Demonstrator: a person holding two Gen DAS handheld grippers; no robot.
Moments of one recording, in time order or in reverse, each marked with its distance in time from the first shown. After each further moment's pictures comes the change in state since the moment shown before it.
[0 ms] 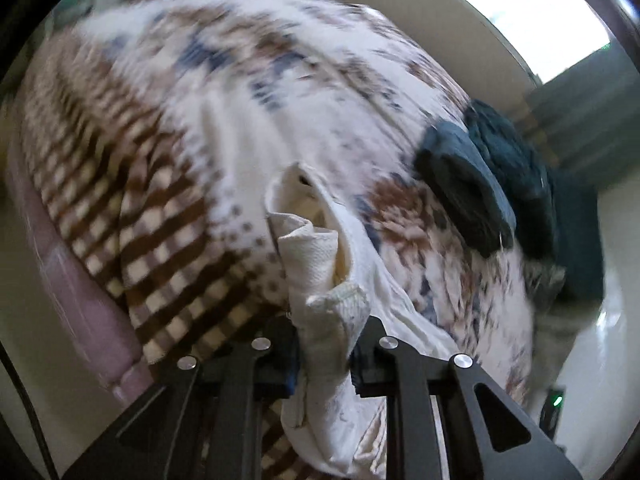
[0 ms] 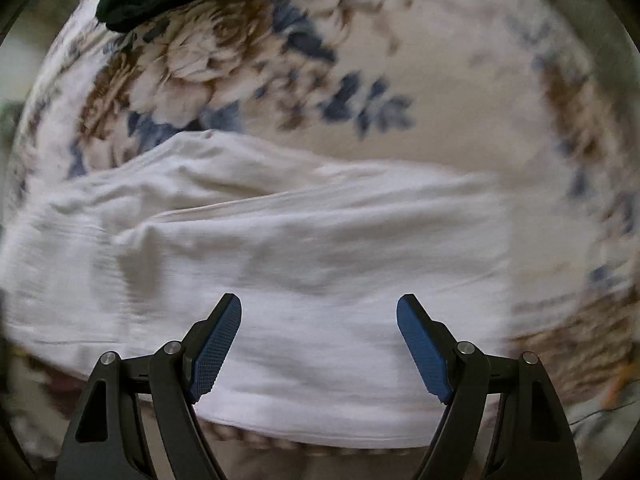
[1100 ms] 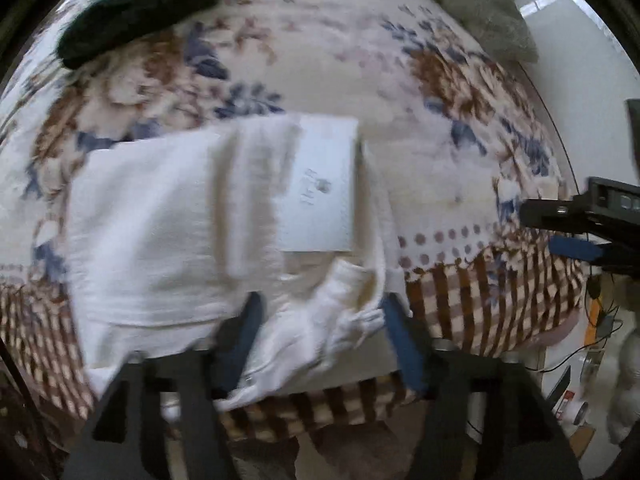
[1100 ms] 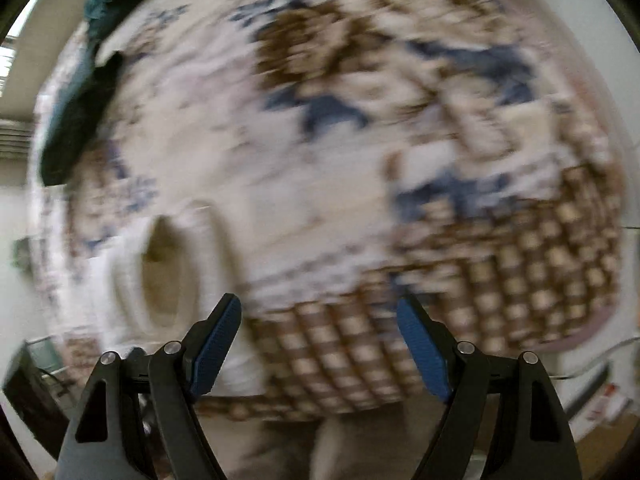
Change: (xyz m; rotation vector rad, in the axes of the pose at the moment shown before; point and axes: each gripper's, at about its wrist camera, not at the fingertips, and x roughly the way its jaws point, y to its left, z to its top) left arm 0.077 -0.296 -0.261 0.850 0.513 0.068; right arm -0.045 -0.277 -0.054 0.426 0.006 0.252
